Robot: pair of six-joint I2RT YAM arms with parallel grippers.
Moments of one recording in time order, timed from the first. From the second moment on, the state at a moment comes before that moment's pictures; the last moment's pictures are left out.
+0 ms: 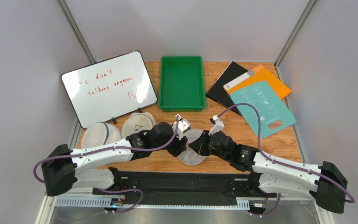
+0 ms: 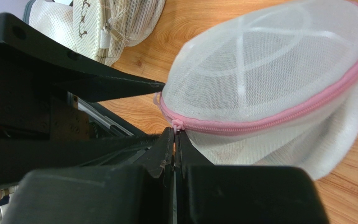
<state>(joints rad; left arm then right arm) -1.05 1.18 0.68 -0.11 0.02 -0.17 1.07 0.93 0.49 -0.07 0.21 1.02</state>
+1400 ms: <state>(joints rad) -1.07 1.07 0.63 -0.15 -0.27 -0.18 1.01 0.83 0.49 -0.19 0.22 0.98</state>
